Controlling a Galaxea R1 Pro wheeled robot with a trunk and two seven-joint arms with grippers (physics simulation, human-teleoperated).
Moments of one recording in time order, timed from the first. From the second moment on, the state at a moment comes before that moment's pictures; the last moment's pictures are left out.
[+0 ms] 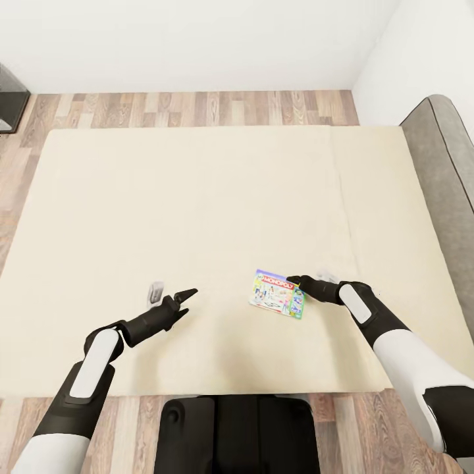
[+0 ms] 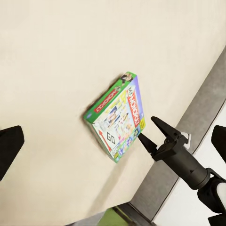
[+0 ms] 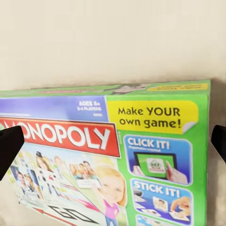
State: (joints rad) left arm -0.52 0.05 0.06 -1.30 1.15 0.82 -0.09; right arm -1.00 -0.16 0.16 -0.59 -0.76 0.60 0.18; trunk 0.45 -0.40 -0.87
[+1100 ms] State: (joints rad) left arm -0.52 0.05 0.06 -1.30 1.15 0.82 -0.09; right arm -1.00 -0.16 0.16 -0.59 -0.76 0.60 0.18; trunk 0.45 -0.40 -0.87
